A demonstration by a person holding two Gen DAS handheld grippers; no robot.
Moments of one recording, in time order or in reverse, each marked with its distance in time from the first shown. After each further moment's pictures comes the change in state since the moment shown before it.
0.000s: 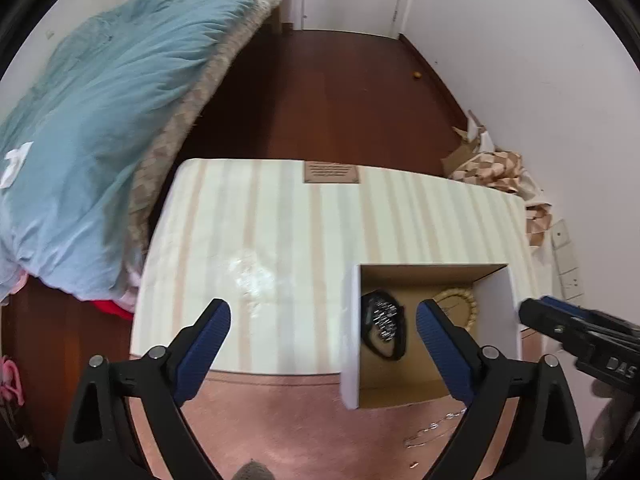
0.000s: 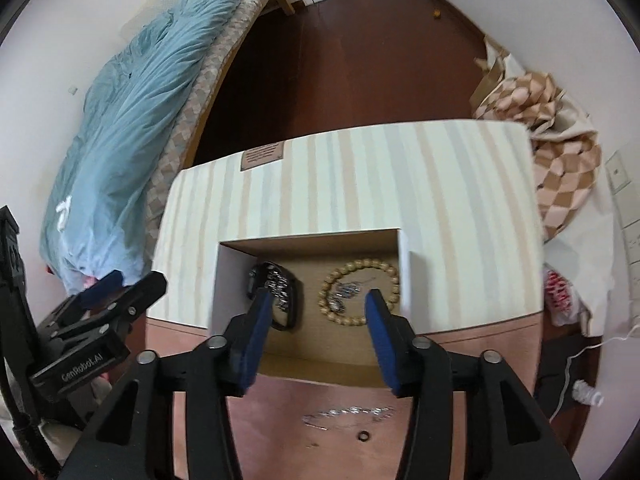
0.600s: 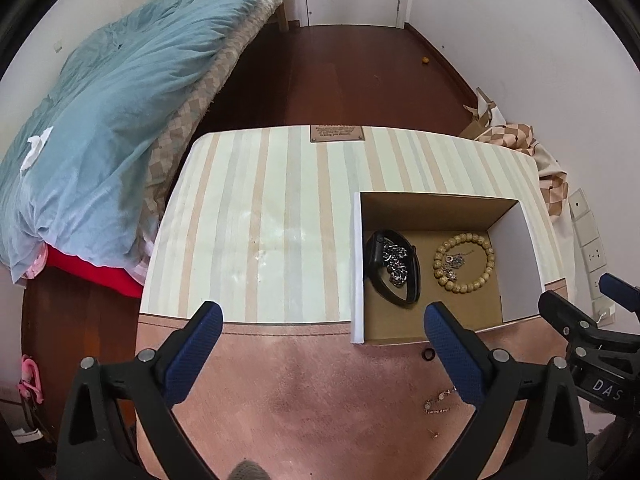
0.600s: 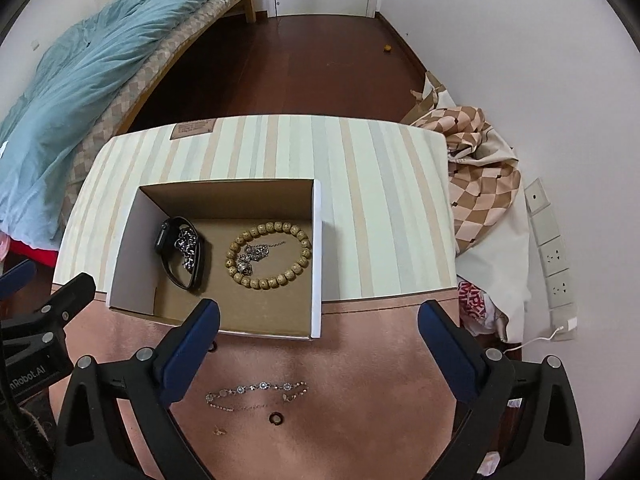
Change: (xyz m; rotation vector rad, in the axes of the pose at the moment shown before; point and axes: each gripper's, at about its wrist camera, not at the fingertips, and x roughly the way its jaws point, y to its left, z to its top) left arm -0.001 -0.020 -0.049 0.050 0.008 0.087; right arm -0.005 -0.002 -0.056 -0.096 -0.084 -0.340
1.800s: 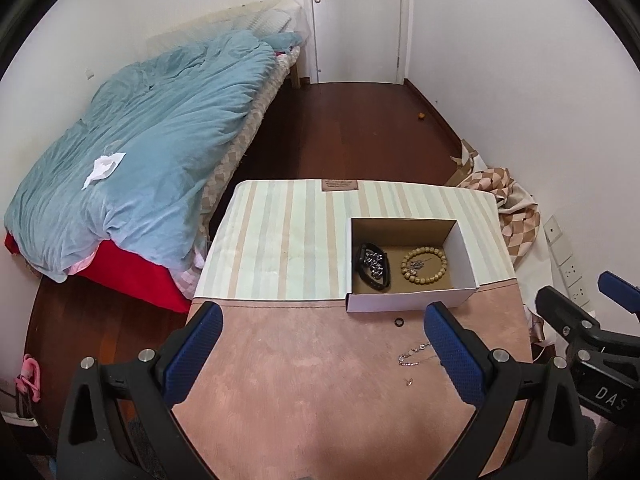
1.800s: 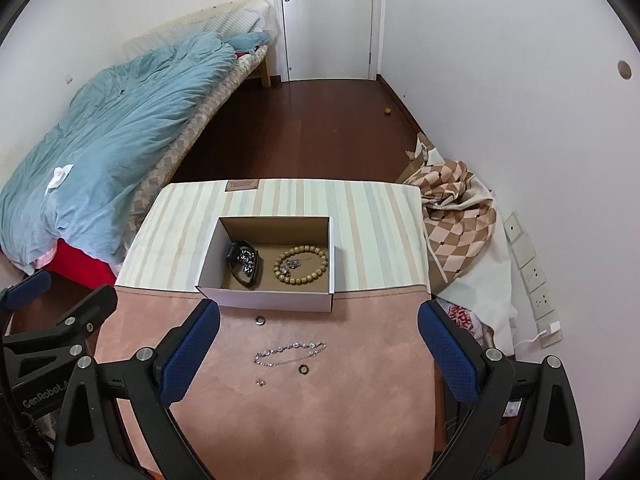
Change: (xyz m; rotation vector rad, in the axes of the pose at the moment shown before) left arm -0.138 0.001 -0.061 -0.028 -0.211 0.025; right arm -0.152 0.004 -0.068 0.012 -0.238 0.046
